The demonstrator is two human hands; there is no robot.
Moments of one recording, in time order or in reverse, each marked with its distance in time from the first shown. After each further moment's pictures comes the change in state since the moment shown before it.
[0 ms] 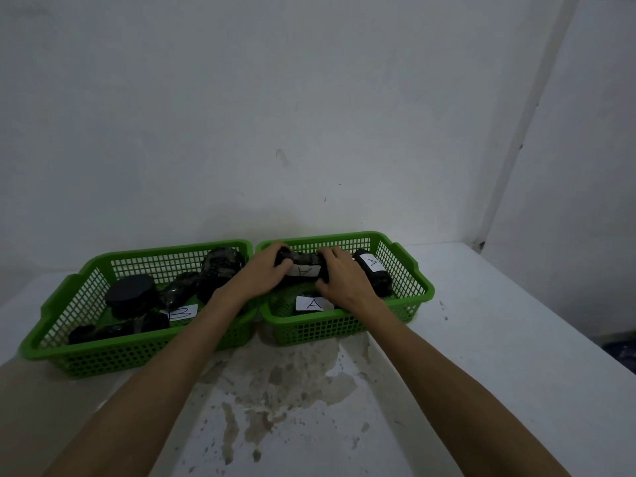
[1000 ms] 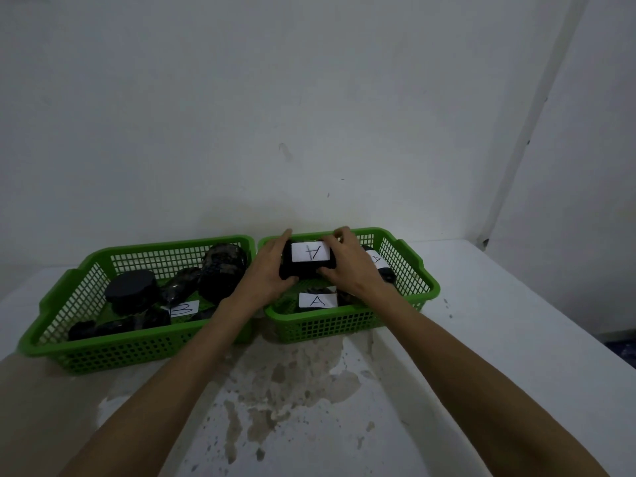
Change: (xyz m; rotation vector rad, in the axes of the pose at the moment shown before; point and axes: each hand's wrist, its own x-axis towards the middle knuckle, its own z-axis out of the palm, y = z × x) left_hand -0.009 -0.014 0.018 0.123 0.145 0.086; right_hand 0.018 0.007 -0.011 0.020 0.031 -0.042
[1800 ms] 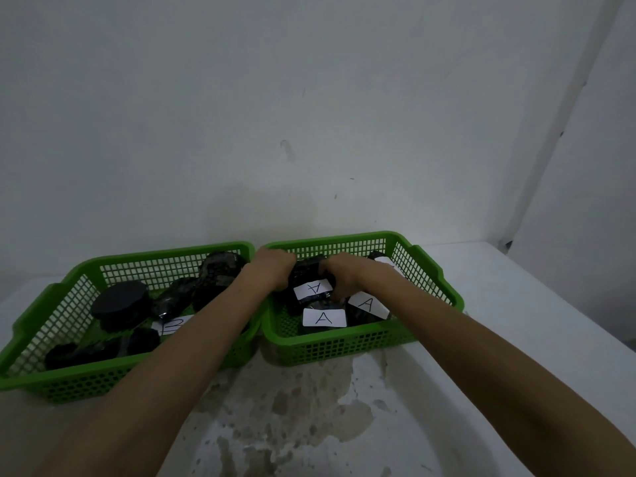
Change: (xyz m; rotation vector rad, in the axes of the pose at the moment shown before) left_hand 0.081 -0.014 0.007 0.869 -0.489 0.001; right_hand 0.059 0.014 0.018 -0.221 -0.636 -0.089
